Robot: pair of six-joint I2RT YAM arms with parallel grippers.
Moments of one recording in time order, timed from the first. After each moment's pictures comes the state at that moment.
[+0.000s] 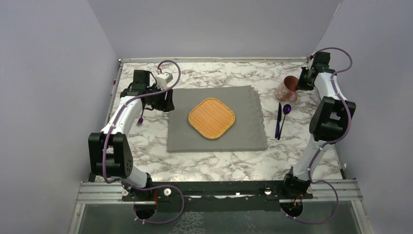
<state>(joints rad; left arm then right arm) -0.05 1.51 1.17 -0.59 0.51 0.27 -0.27 2.00 1.67 -0.58 -0.10 0.10</state>
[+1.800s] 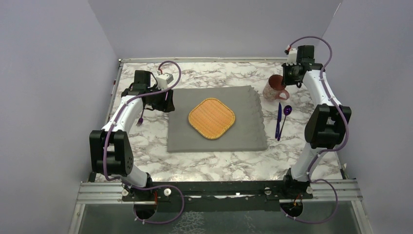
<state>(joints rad) -0.05 1.53 1.17 -0.58 0.52 0.27 -0.10 1.87 1.64 -0.66 -0.13 -0.19</state>
